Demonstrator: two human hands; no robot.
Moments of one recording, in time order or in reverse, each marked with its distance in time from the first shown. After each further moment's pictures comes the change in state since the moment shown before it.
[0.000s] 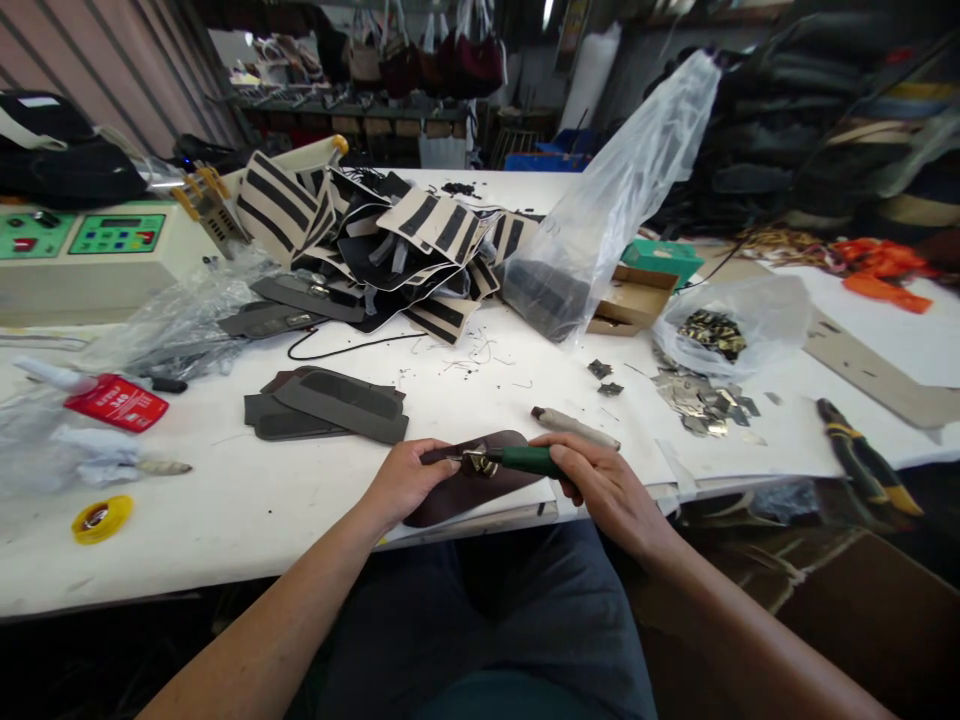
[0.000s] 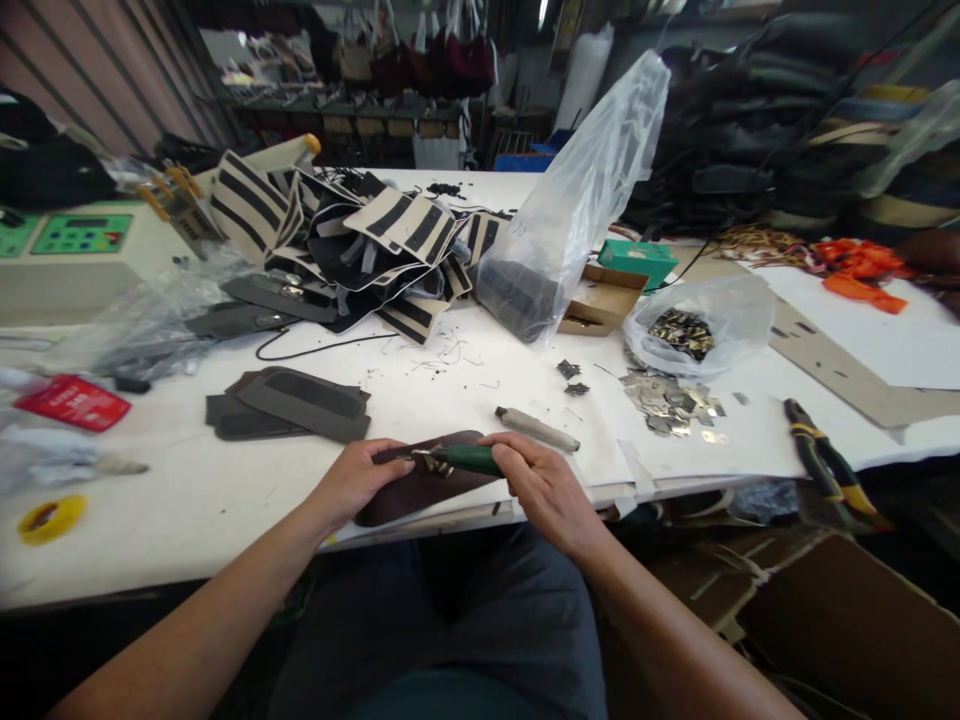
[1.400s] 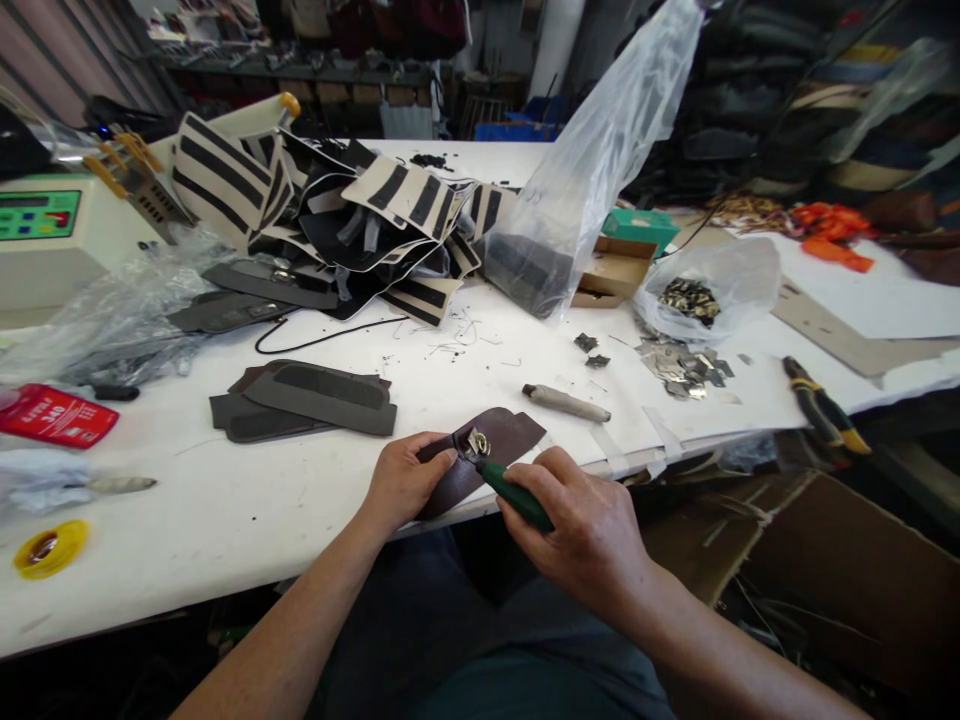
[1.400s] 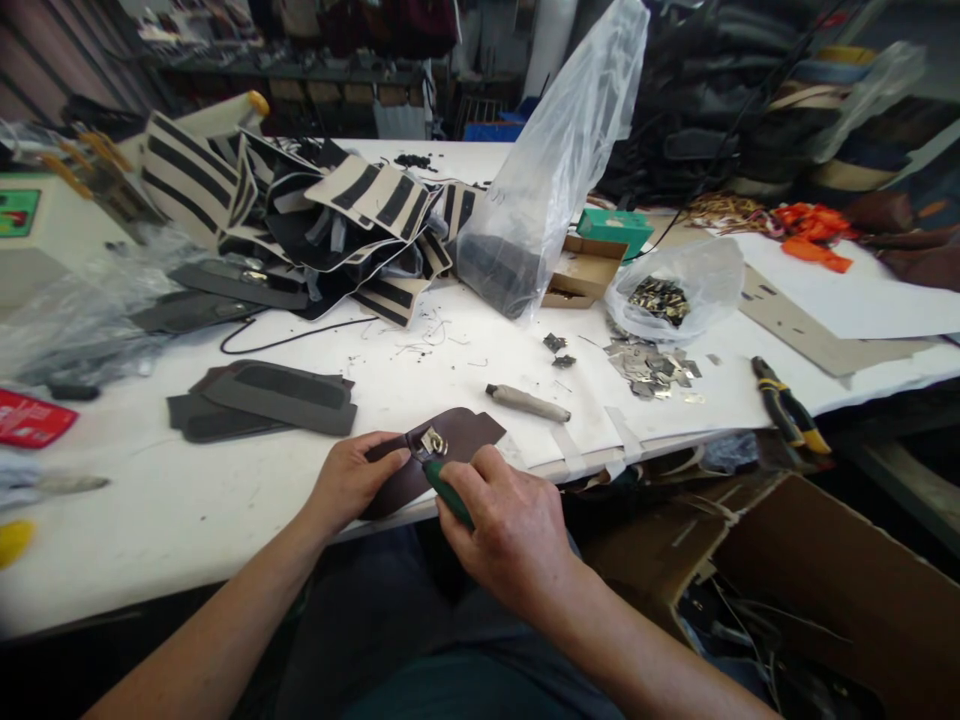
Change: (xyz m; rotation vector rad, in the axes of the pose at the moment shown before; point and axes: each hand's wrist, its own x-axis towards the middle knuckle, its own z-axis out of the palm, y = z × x) left_hand -0.004 -0.011 0.005 0.149 0.045 0.152; right_hand -0.044 -0.033 0.062 -0.732 0.245 -0.349
